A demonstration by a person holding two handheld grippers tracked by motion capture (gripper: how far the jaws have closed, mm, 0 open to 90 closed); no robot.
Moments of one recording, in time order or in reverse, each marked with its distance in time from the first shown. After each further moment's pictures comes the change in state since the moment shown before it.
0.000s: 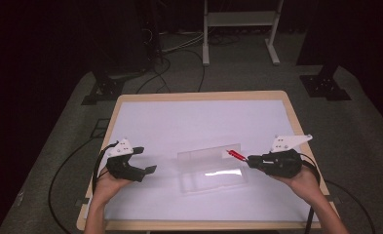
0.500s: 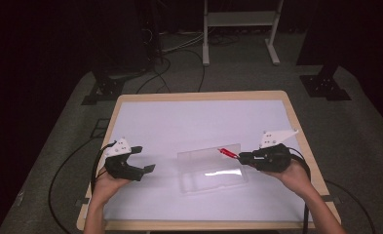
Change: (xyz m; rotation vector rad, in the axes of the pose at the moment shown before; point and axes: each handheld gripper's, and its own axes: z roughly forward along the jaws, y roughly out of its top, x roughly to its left) left arm 0.002 -0.001 -0.004 -0.014 0.008 -0.011; right arm -0.005 0.016 0.021 0.018 0.040 -0.039
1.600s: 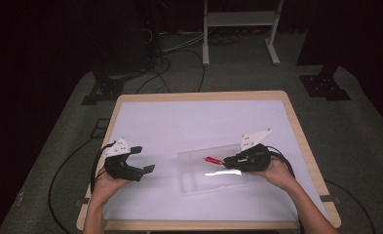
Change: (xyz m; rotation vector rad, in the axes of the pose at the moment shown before) left arm 0.000 0.000 -0.001 -0.002 -0.009 -0.002; right arm -0.005 0.004 0.053 0.070 0.146 -0.070
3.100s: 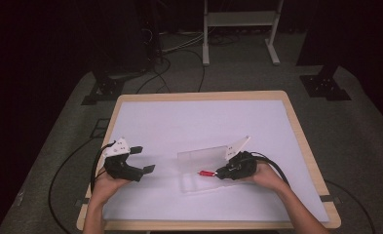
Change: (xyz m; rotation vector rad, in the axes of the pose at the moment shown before) left arm 0.000 0.000 0.000 -0.009 -0.014 -0.001; right arm -0.006 -0.016 0.054 0.163 0.087 -0.032
